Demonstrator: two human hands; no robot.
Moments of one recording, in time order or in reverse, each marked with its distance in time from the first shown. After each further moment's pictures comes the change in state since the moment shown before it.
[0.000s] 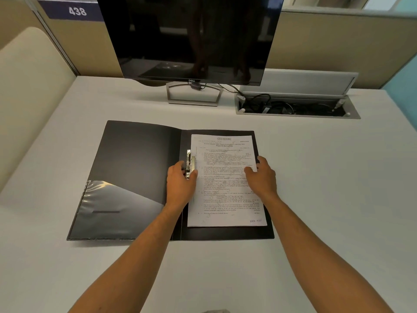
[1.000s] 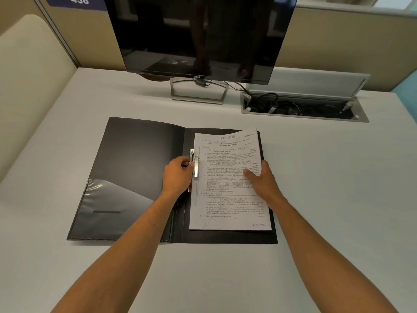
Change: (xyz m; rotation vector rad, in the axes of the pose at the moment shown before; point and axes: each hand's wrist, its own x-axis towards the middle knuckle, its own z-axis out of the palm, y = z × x) left_hand 0.032 -0.002 -0.012 0.073 -0.037 0.057; right_hand 0.013 0.013 0.004 0.266 -0.229 0.031
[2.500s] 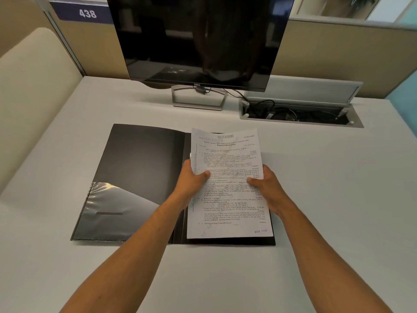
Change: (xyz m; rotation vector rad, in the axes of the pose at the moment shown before) left_hand -0.031 0.037 0.002 -0.450 -0.227 -0.190; right_hand -0.020 -0.015 -0.019 0.269 -0.166 0.000
